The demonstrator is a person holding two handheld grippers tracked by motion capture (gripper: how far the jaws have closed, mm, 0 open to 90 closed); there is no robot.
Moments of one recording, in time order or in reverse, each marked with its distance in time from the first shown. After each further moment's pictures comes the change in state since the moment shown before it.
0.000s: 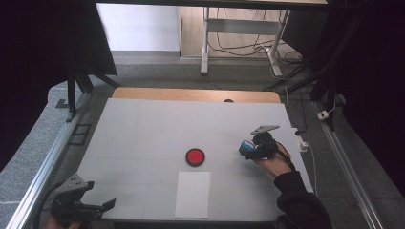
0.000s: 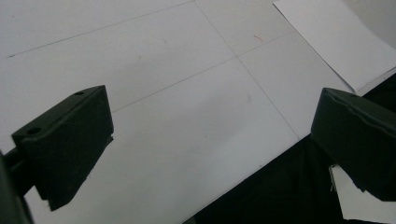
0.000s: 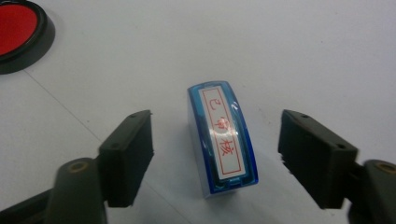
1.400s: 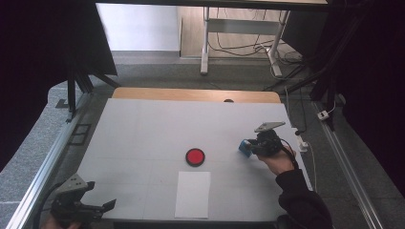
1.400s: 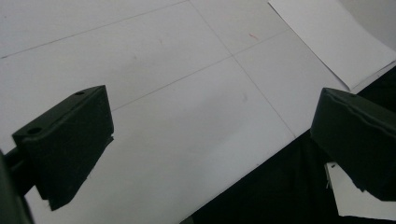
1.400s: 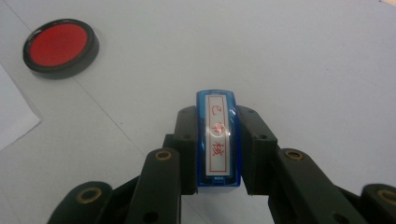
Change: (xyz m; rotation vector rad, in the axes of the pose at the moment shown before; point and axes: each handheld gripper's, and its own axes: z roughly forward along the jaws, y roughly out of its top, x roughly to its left) left arm 0.000 0.000 -0.001 0.000 -0.017 0.008; right arm -0.004 0.009 -0.021 -0.045 0.088 -0.059
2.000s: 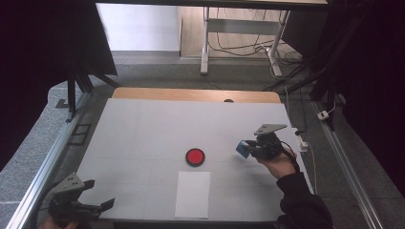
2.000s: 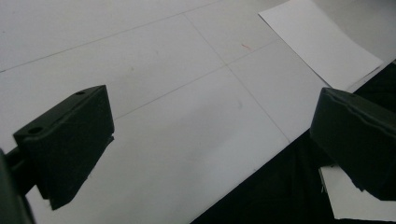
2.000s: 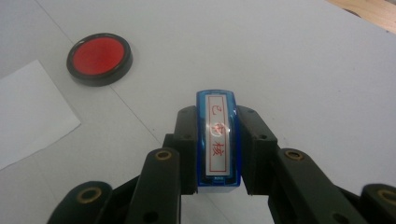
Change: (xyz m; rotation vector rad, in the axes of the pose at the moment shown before) left arm 0.005 0.000 -0.004 -0.043 -0.035 0.023; right arm 0.020 0.004 -0.017 -0.050 0.027 -0.045
